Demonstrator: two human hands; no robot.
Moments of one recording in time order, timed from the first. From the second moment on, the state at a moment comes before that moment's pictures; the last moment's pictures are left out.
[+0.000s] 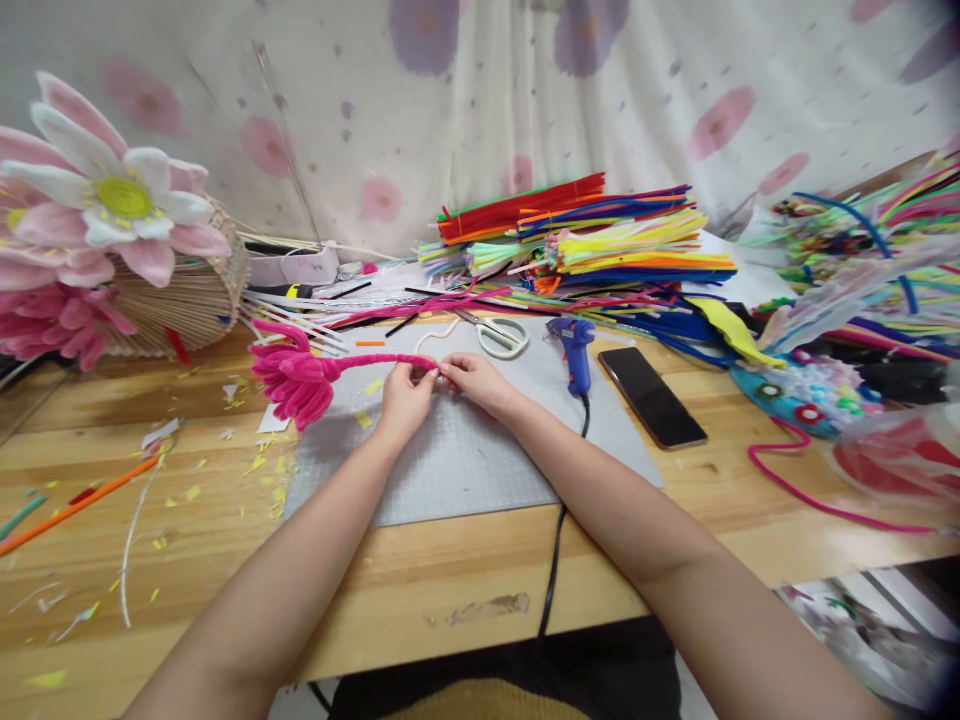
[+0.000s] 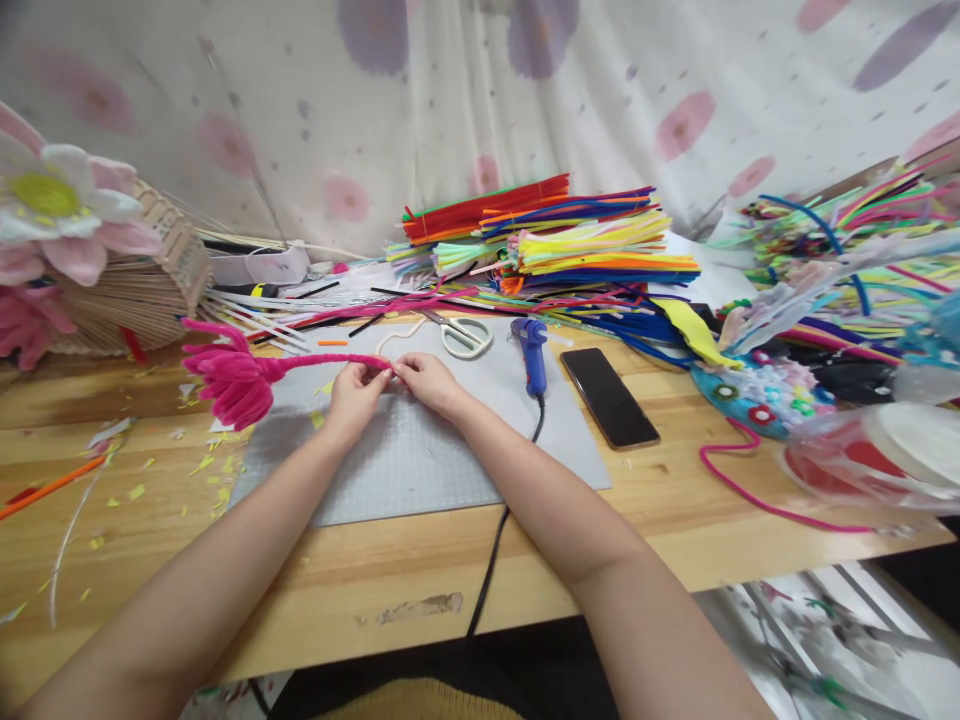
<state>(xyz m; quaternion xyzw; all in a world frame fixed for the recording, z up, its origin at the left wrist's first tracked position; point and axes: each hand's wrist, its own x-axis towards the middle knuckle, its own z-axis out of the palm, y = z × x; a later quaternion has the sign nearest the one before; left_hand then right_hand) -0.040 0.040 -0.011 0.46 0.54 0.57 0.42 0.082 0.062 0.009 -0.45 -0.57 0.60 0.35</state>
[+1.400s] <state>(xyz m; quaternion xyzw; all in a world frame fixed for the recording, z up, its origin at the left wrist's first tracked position) -0.040 0.033 0.007 0.45 0.48 0.55 0.52 0.095 0.064 0.023 -0.38 -0.38 0.79 0.29</state>
